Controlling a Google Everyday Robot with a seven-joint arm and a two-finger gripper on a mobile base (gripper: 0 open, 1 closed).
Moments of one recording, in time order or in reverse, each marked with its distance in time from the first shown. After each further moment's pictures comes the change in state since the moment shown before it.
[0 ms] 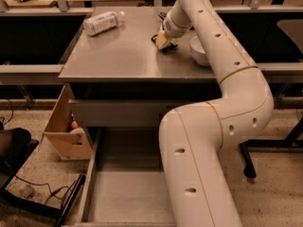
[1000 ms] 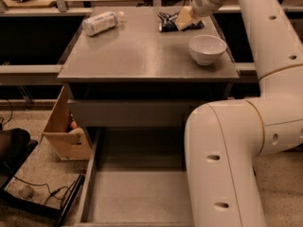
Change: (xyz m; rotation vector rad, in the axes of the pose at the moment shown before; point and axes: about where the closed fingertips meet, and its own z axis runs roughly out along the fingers) arm 0.007 -0.011 -0.124 -0.076 -0.109 -0.041
